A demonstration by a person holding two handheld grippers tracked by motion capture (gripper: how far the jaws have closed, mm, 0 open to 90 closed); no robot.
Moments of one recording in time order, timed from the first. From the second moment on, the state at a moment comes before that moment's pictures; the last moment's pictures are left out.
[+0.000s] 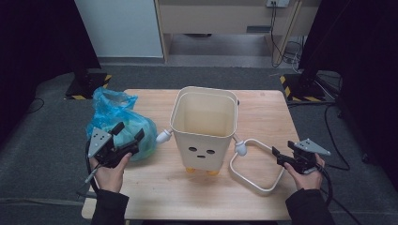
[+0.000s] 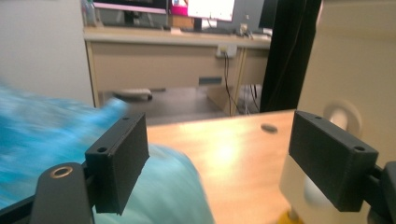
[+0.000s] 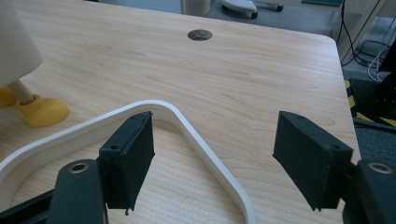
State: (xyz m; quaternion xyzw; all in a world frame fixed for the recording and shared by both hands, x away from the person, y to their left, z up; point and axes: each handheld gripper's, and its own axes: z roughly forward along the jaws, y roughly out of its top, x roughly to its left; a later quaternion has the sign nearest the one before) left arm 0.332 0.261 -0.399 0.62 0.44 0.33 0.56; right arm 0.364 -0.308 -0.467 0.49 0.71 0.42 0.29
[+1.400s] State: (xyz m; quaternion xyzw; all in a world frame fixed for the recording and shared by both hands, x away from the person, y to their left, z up) left arm 0.323 0.253 -0.524 0.78 0.46 0.20 0.36; right arm 0.365 -0.331 -0.497 0.53 0.72 0.36 0.25
